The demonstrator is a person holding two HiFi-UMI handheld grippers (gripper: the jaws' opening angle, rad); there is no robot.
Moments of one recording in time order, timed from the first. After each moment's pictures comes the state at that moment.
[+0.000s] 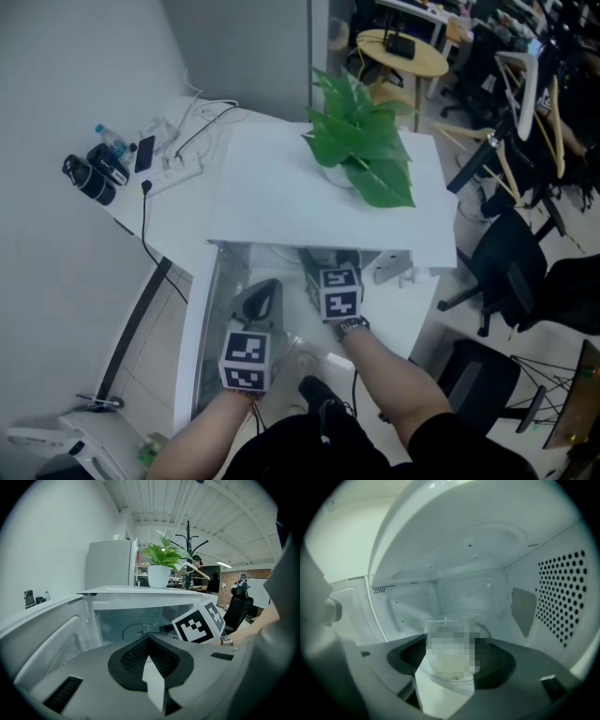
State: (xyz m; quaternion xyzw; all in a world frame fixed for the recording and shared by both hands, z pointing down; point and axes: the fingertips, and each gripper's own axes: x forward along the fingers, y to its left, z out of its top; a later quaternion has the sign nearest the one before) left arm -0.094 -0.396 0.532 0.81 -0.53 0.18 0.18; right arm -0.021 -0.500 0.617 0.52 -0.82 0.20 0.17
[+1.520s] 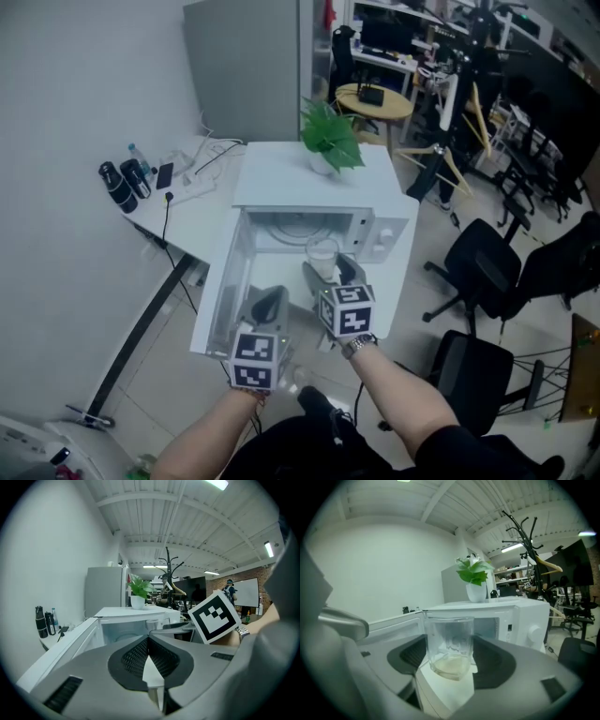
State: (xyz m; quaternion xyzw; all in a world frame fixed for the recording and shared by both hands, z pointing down) left arm -0.078 -0.237 0.452 0.84 -0.52 0.11 0.10; right arm 0.000 -0.321 0.491 0.53 -0.83 0.14 0.10
